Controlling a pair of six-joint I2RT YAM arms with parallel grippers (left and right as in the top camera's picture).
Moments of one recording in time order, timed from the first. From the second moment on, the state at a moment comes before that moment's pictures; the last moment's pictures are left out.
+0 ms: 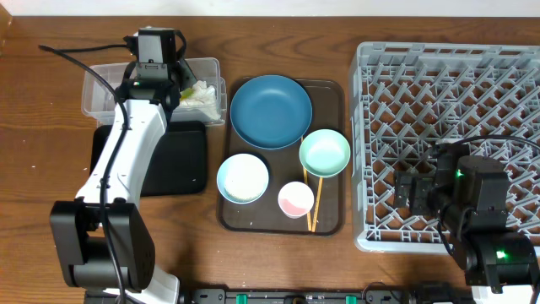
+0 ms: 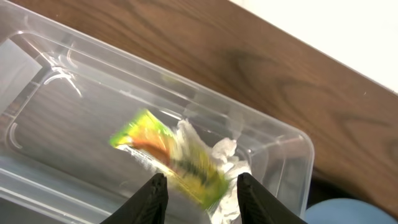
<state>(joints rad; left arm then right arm) -0.05 1.72 1.36 -0.48 -0.20 -0.50 0.07 0.78 0.82 -0.86 -0.03 0.09</state>
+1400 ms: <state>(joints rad) -0.66 1.58 1.11 -0.95 0.13 -0.39 0.07 0.78 0.82 -0.86 -0.03 0.09</state>
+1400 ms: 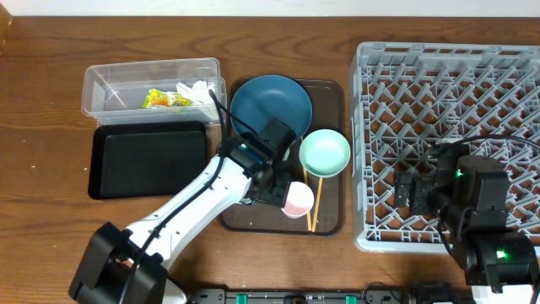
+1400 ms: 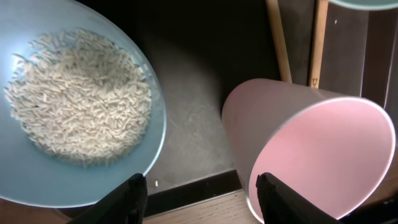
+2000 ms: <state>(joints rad) -0.70 1.58 1.02 -0.83 0.19 -0.48 0.07 0.78 0.82 -0.86 -0.03 0.09</state>
